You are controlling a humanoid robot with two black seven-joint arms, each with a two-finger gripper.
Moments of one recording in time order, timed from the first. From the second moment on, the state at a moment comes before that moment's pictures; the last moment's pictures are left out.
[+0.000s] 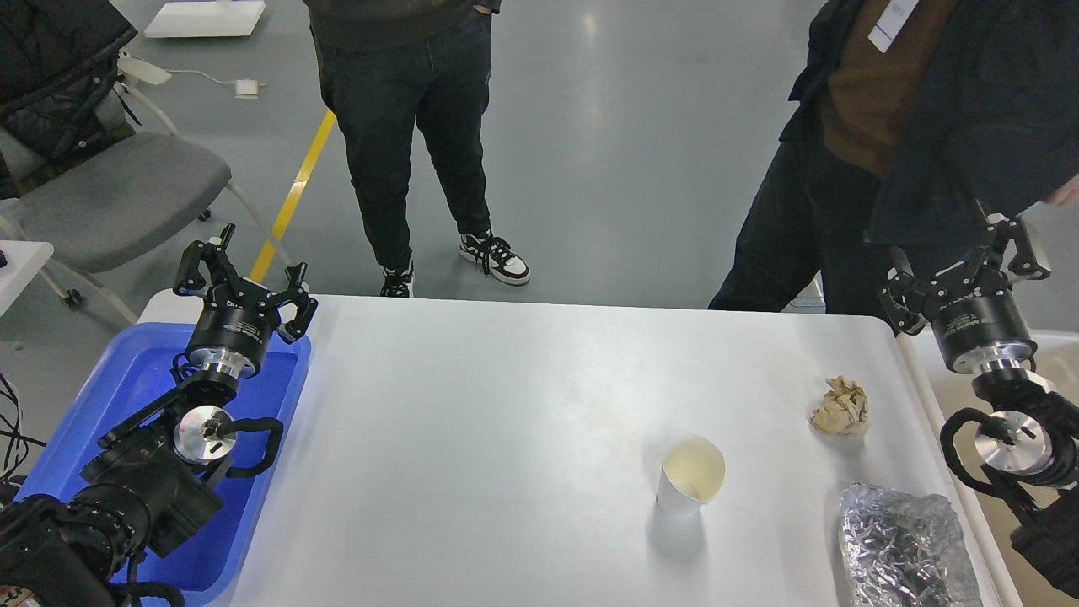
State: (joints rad) left arm -0.71 0.21 -0.75 -0.21 -0.11 -0.63 -0.56; right arm 0.51 -0.45 1.02 0.76 -0.18 0.24 0.49
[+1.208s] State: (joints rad) left arm -0.71 0.21 -0.75 -0.21 -0.11 -0.63 -0.56; right arm 0.50 -0.44 1.02 0.75 -0.18 0.27 0.54
